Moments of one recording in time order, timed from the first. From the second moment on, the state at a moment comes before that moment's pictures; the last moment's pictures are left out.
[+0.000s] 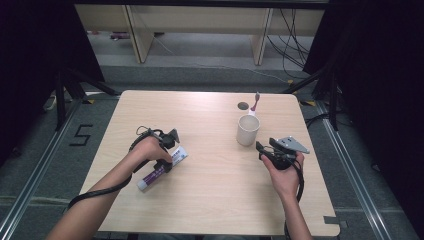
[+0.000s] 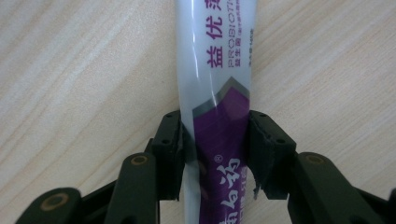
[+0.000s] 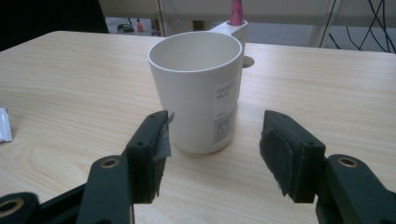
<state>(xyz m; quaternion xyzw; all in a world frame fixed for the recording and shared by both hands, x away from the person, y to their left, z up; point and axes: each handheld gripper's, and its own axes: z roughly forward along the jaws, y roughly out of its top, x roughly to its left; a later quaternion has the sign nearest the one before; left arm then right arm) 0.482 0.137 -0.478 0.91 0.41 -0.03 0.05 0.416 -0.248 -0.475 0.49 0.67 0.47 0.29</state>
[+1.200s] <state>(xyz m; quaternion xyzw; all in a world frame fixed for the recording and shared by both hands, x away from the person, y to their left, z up) 0.474 0.140 -0.478 0.92 0.38 -0.01 0.07 0.416 -0.246 -0.477 0.50 0.67 0.47 0.29</state>
